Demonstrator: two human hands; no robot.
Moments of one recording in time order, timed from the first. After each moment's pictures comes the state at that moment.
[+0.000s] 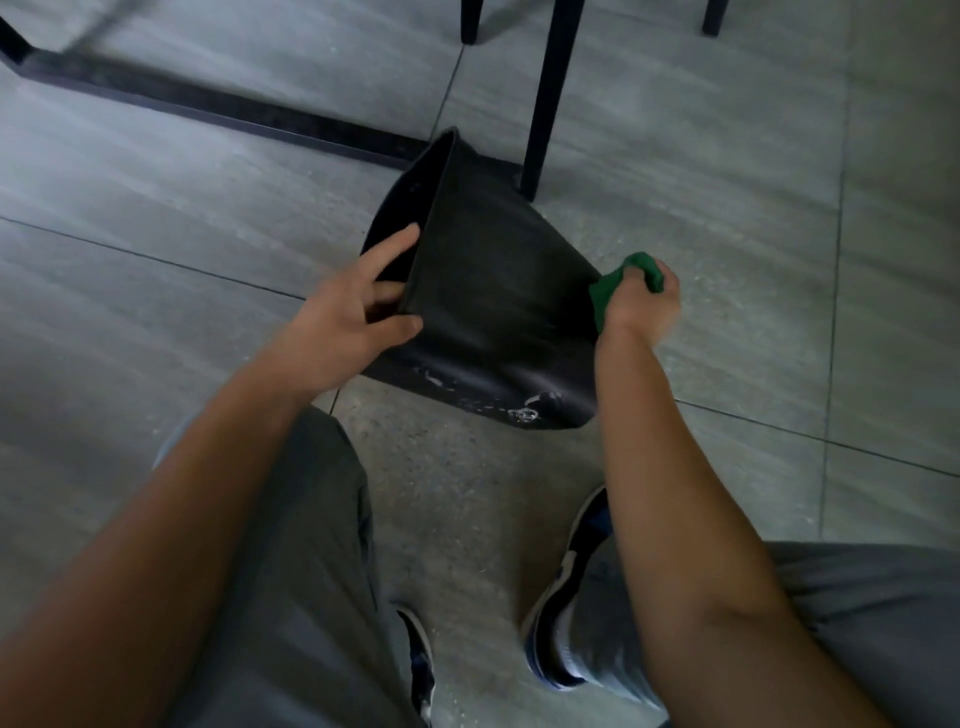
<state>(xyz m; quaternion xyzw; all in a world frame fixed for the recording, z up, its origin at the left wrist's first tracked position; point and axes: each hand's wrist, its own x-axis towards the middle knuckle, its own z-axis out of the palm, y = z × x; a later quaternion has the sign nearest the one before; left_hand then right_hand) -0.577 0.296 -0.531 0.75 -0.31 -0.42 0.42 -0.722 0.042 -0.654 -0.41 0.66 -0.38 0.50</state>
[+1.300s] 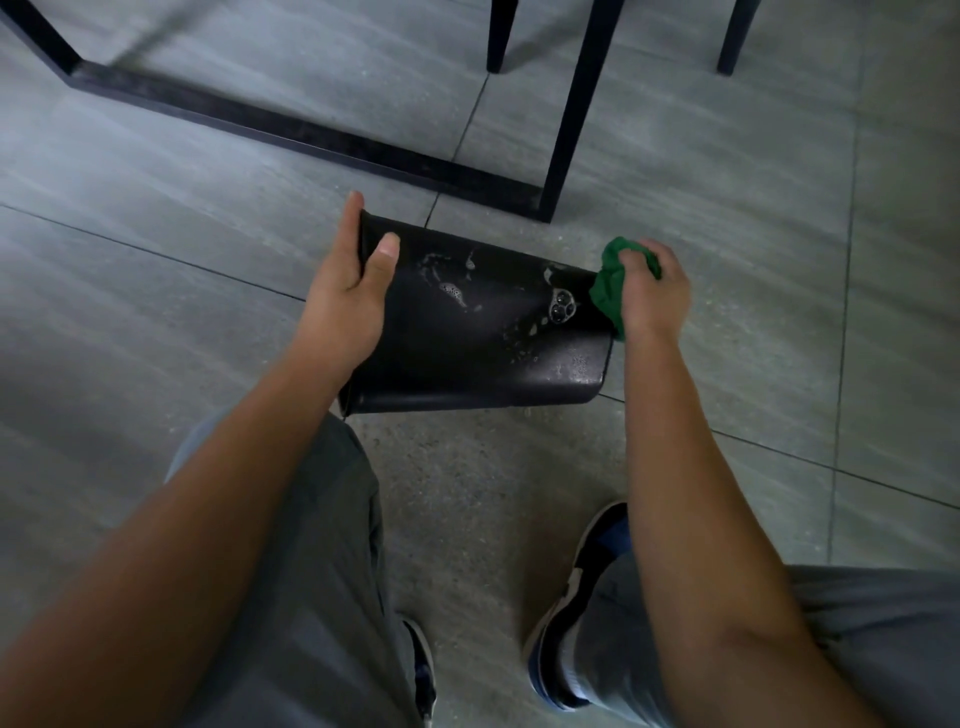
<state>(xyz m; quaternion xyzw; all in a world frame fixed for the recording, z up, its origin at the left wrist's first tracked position) -0.569 0.291 -0.531 0.82 -0.20 -0.23 0.48 -0.715 0.037 -0.615 -0.61 0.56 -0.26 0.49</state>
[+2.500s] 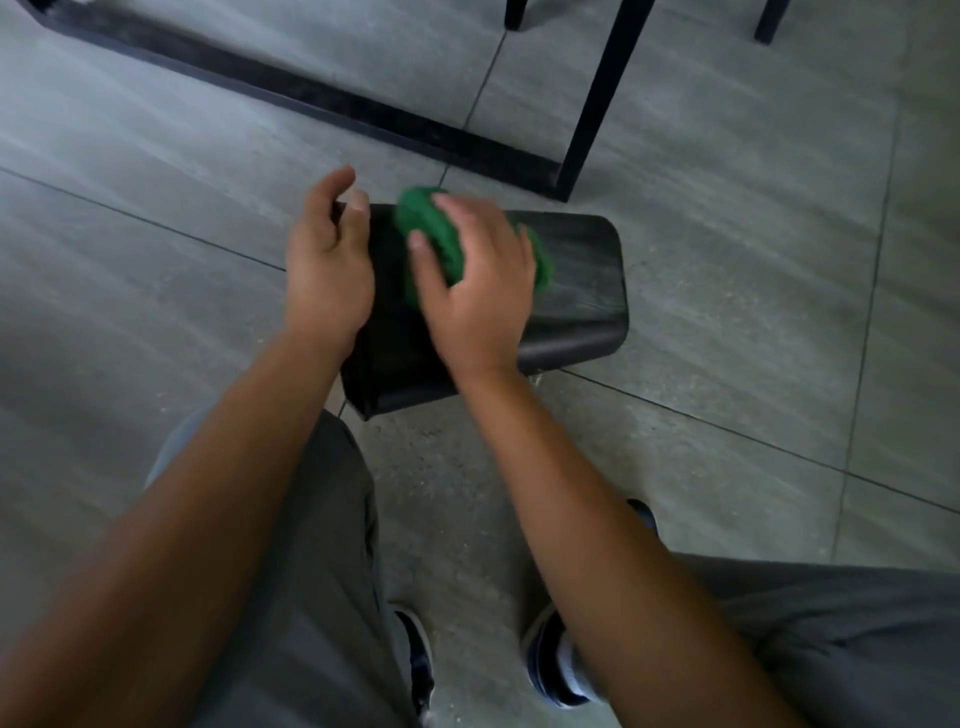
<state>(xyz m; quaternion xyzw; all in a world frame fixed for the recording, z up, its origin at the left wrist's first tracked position) -0.541 0.280 -0.555 0.82 -0.11 -0.14 0.54 -0.622 0.190 -0.595 -0.84 0.27 -0.37 0.30</state>
